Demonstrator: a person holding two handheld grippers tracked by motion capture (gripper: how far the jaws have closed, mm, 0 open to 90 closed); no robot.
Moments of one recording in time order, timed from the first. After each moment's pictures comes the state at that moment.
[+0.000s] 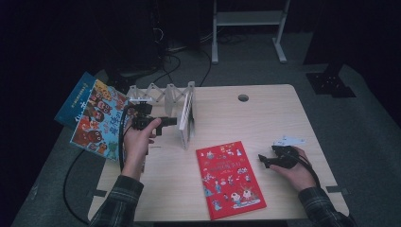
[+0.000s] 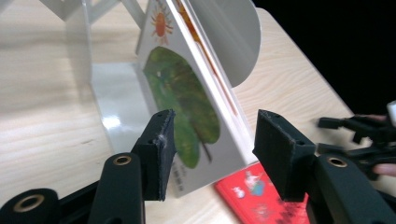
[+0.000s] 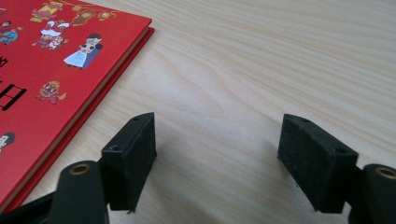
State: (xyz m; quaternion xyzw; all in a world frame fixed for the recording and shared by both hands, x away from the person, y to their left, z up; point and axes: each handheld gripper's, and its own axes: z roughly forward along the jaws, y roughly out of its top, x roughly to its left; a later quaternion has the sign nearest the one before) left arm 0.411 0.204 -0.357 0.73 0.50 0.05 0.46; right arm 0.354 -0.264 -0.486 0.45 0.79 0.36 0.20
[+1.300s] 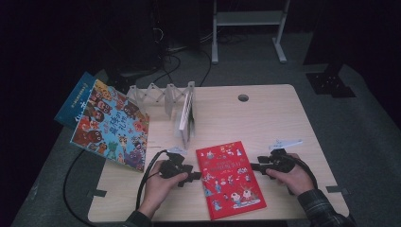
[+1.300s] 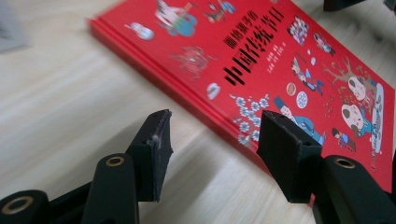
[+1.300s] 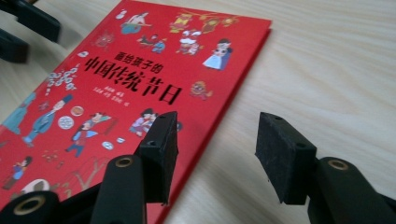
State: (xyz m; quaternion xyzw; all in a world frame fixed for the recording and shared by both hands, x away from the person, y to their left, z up) left arm 0.323 0.125 -0.459 0.84 0.40 -0.03 0.38; right arm 0.330 -0.241 -0.464 0.42 0.81 0.41 0.05
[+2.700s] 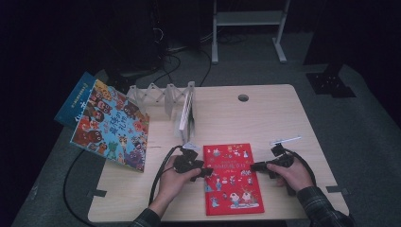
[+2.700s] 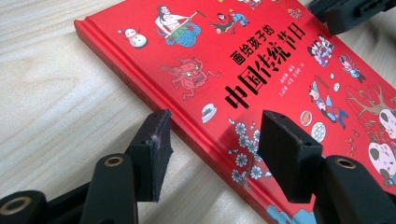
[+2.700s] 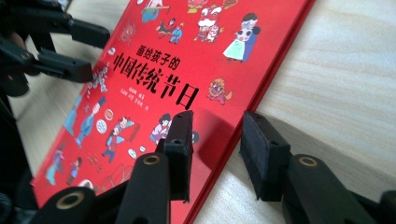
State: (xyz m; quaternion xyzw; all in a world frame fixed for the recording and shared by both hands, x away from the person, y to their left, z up) left arm 0.345 0.094 -0.467 0.84 0.38 -0.01 0.38; right arm 0.349 -0.249 -0.476 0.50 0.76 0.39 -0.10
